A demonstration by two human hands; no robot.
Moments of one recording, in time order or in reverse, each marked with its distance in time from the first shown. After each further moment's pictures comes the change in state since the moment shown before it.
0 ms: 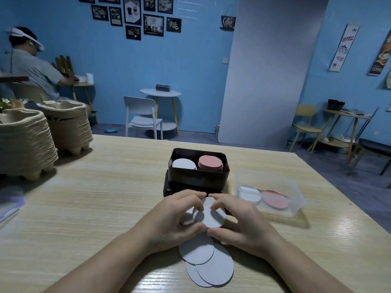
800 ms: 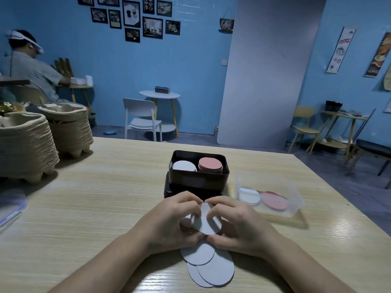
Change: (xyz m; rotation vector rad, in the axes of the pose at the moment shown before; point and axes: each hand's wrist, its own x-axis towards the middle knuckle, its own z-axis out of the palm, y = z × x) left_hand -0.003 0.001 -0.004 0.077 -0.025 0.034; right_hand 0.007 -0.003 -0.001 -0.117 -0.076 -0.137
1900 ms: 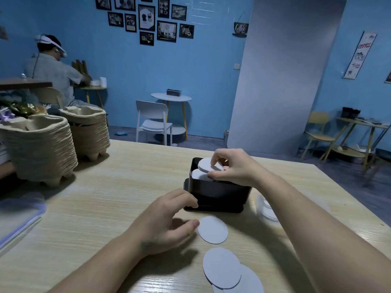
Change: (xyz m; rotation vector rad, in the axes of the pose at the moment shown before) left_hand -0.019 -0.034 -0.040 -0.141 0.108 -0.136; right_hand 0.157 0.051 -0.028 0.007 -0.067 0.331
